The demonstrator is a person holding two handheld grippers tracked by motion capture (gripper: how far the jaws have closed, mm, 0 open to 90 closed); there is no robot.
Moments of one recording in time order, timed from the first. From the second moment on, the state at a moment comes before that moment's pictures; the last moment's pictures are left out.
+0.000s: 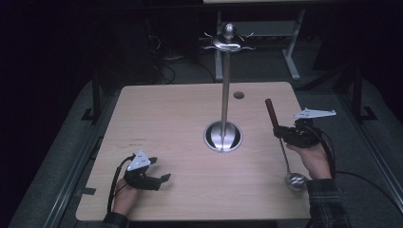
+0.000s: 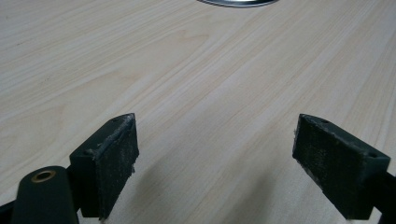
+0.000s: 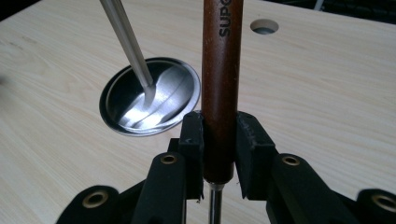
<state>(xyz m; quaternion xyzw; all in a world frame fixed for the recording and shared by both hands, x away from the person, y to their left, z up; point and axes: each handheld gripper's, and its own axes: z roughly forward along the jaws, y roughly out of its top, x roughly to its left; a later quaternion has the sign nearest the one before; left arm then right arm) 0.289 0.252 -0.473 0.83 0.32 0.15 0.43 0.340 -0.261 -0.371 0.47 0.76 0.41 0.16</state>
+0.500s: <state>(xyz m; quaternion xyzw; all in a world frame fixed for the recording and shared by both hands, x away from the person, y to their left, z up) 0.289 0.252 -0.473 0.83 0.32 0.15 0.43 0.330 -0.267 -0.354 0.46 0.74 0.46 0.18</state>
